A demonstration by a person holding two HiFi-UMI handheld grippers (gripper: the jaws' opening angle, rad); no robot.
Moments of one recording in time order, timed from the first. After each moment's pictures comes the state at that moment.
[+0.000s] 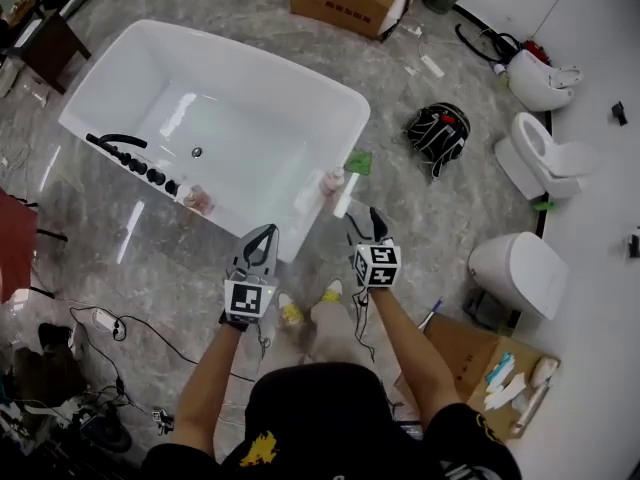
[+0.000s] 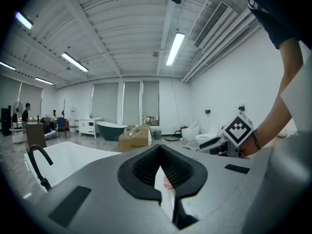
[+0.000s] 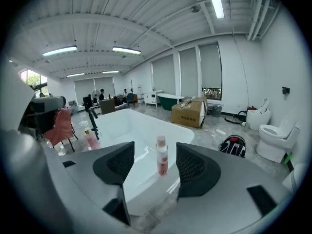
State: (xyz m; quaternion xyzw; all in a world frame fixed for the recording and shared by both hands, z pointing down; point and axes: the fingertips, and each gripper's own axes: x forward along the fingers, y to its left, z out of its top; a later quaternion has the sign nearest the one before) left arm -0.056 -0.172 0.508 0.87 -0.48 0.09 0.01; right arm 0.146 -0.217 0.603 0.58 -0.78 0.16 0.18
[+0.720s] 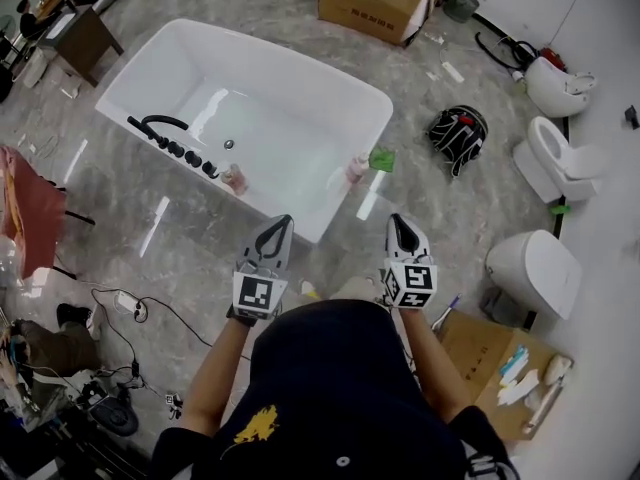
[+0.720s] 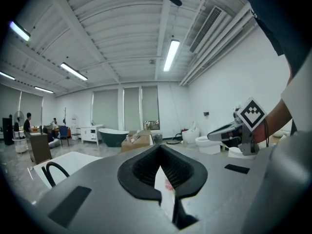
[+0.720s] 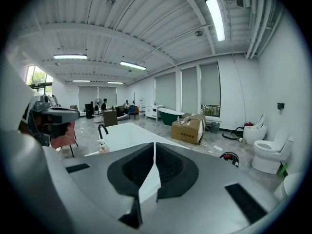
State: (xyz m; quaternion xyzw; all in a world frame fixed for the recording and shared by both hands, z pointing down) left arm -0.090 -0.094 0.415 0.87 -0.48 0.09 -0.03; right arm 0.131 -0.111 0.461 0.59 -0.79 0.09 0.13
